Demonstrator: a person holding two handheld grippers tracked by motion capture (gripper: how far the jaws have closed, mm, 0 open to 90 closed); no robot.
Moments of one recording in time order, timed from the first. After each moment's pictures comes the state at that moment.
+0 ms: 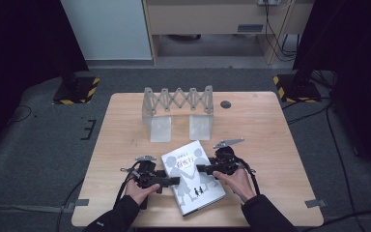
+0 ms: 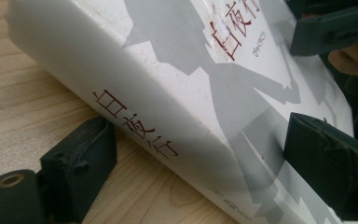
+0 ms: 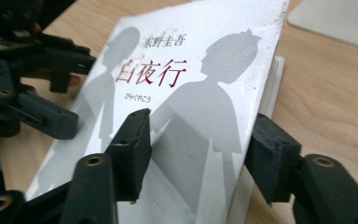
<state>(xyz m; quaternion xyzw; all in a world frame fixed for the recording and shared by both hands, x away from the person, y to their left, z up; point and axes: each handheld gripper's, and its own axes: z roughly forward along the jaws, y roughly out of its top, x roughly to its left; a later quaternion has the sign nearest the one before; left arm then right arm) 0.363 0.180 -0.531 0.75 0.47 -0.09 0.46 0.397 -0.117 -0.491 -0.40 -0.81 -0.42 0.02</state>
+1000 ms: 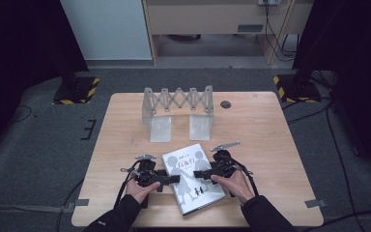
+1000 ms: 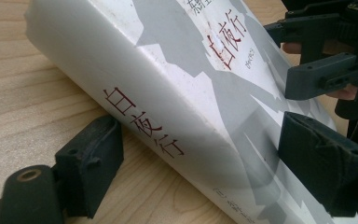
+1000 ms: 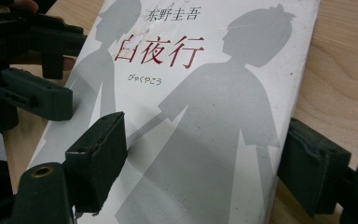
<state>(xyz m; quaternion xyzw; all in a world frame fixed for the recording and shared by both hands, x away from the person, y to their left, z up) 0.367 0.179 -0.530 0.74 0.49 -0.09 0.46 0.398 -0.113 -0.513 -0.42 -0.81 -0.41 0.07</state>
